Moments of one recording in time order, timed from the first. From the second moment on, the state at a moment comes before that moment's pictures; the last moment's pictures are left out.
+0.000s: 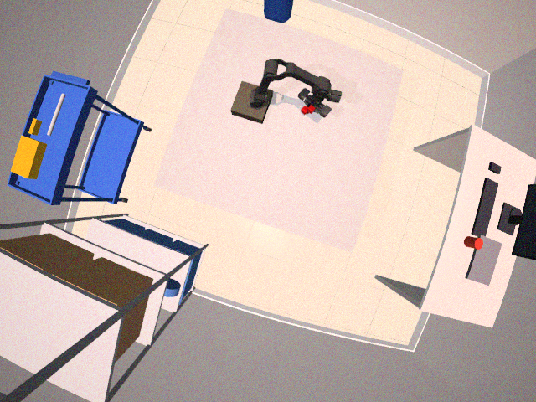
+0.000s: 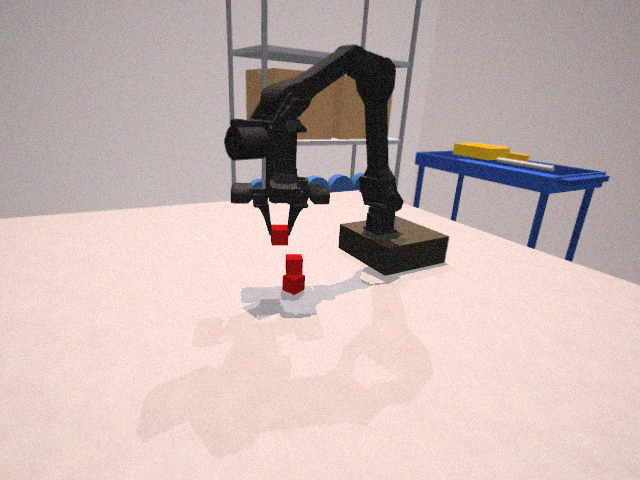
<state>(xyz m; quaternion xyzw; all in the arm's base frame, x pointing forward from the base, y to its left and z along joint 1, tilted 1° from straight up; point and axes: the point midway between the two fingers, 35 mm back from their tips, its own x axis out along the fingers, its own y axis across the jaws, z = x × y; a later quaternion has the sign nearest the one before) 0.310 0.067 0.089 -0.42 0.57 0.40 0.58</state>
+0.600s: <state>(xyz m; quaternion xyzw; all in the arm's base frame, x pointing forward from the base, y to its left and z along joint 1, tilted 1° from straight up) 0.296 0.112 0.085 -0.41 0.57 0.40 0.59</state>
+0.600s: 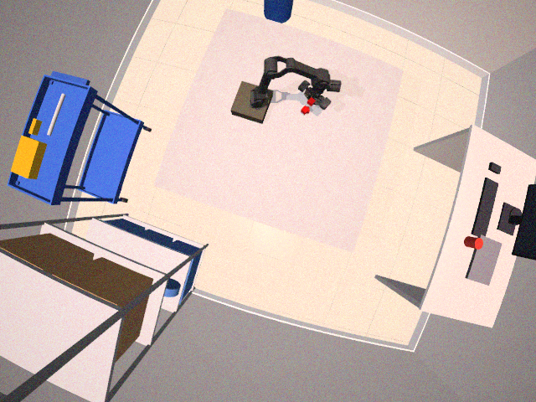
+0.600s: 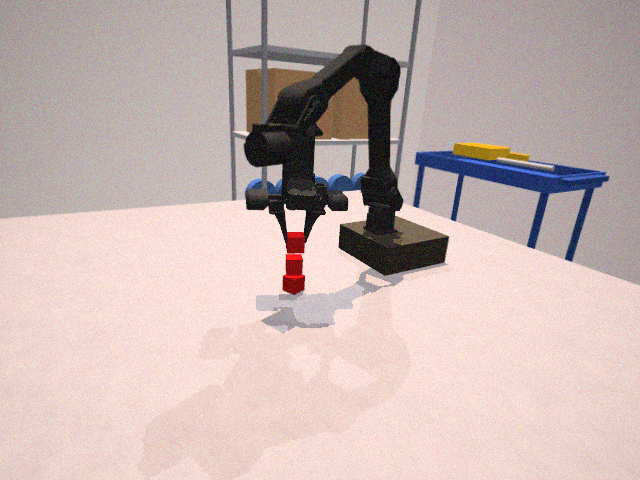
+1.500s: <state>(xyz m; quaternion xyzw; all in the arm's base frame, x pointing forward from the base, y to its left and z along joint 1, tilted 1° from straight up) 0.297 0.113 0.041 -0.41 0.57 0.40 0.59</state>
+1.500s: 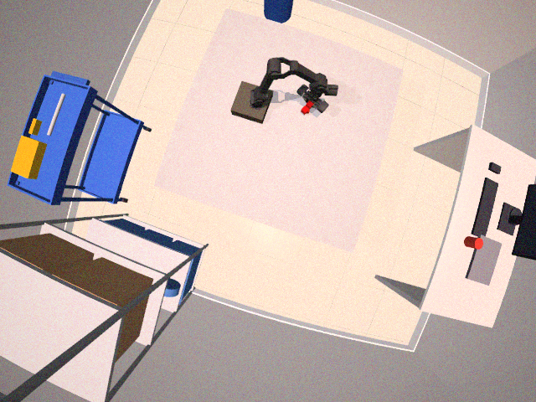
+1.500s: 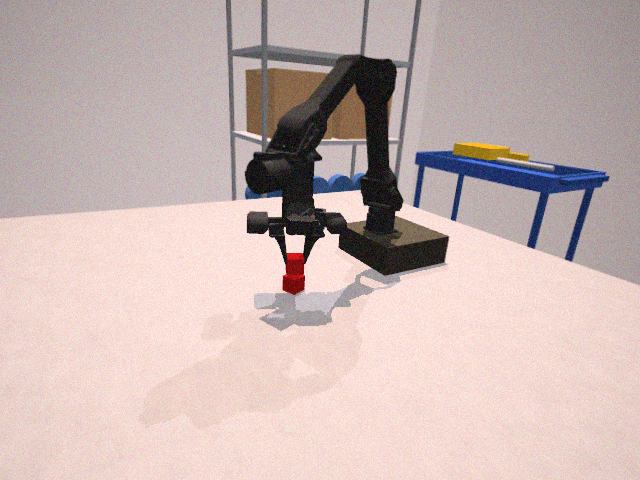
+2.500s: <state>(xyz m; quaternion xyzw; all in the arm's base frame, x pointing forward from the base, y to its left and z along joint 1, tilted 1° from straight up) 0.297 0.113 0.025 -0.41 0.57 0.40 0.59</state>
